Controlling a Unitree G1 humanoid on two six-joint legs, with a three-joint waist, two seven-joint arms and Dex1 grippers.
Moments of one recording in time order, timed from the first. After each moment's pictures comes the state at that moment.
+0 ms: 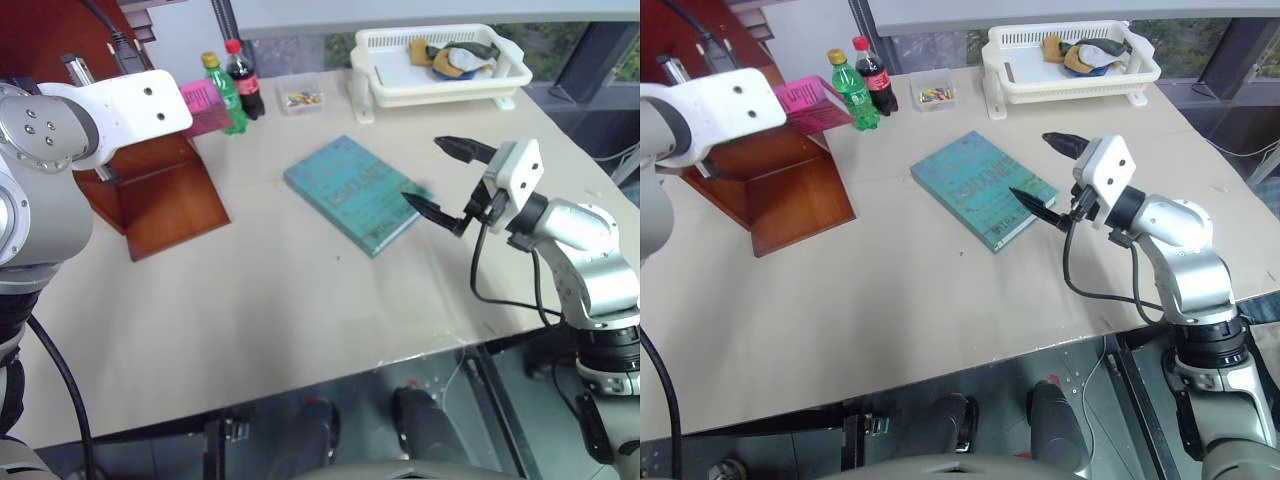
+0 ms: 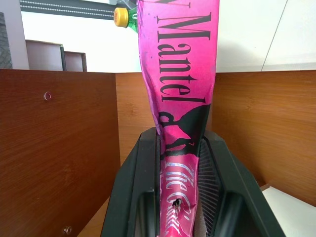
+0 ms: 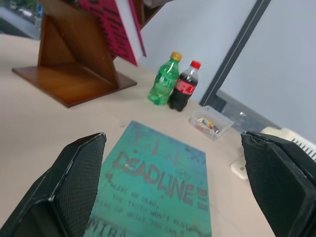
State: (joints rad) left arm -0.82 1.27 -0.21 -0.34 0.49 0.87 -1.10; right arm -0.50 -0.57 0.01 -0.22 0.33 0.19 0.80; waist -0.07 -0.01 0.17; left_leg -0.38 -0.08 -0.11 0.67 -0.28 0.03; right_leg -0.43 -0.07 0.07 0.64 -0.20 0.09
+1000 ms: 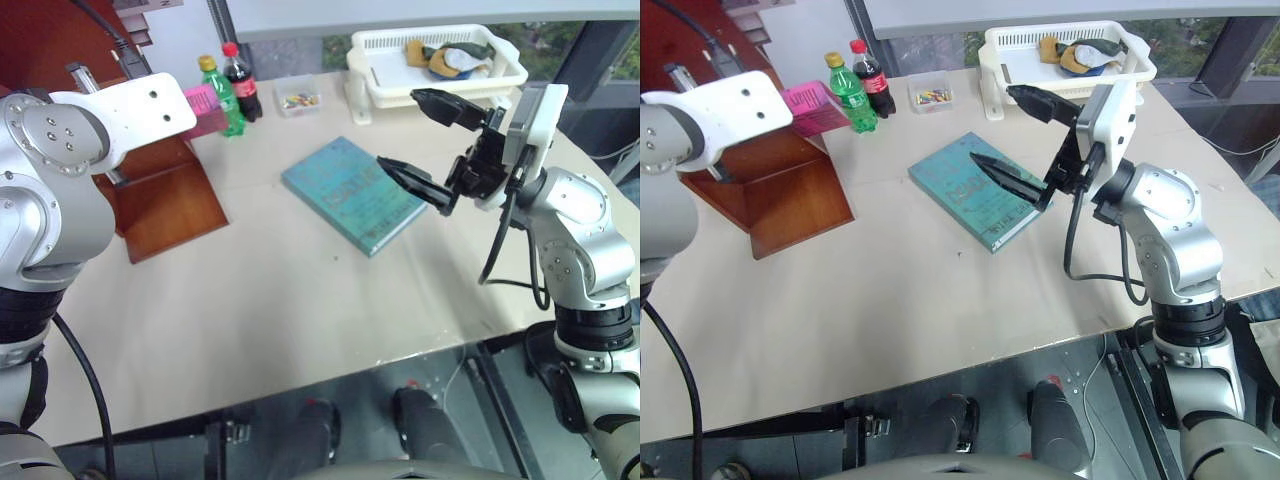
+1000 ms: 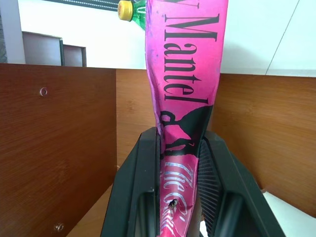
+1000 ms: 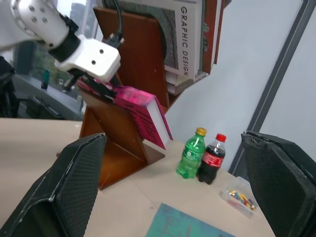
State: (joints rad) left arm -0.82 1.18 -0.23 -0.31 0.58 0.93 -1.07; right arm -0.67 -0.44 -0.01 -0.26 0.53 0.26 0.81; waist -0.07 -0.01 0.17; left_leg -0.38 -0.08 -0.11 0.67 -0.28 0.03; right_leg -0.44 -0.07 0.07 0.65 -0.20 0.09
